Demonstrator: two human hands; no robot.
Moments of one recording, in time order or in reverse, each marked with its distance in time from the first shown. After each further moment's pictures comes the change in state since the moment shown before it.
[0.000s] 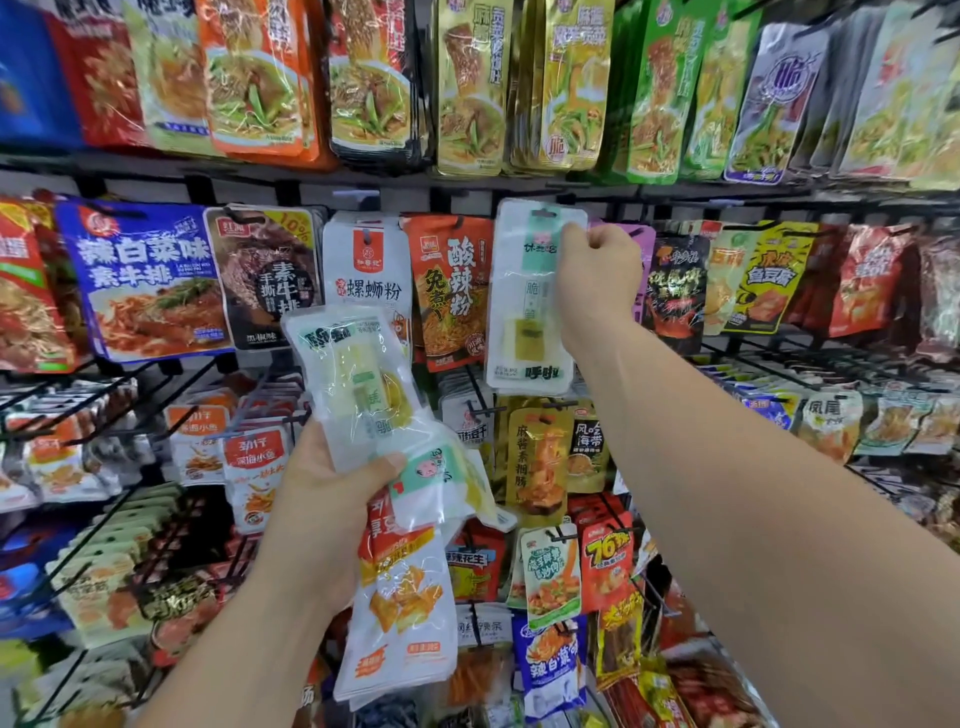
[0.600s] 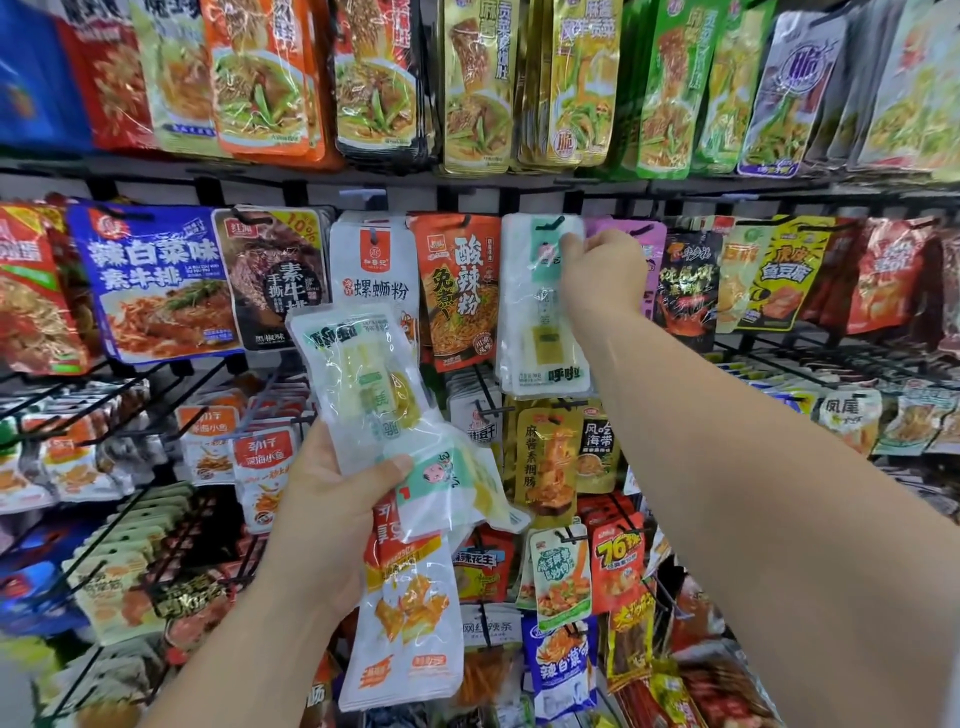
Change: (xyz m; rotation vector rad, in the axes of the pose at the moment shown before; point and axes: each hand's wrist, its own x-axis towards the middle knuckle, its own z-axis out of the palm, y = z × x) left_hand -0.002 0.000 -0.003 0.004 -0.023 0.015; right_hand 0.026 0.018 0.005 -0.316 0.000 -0.015
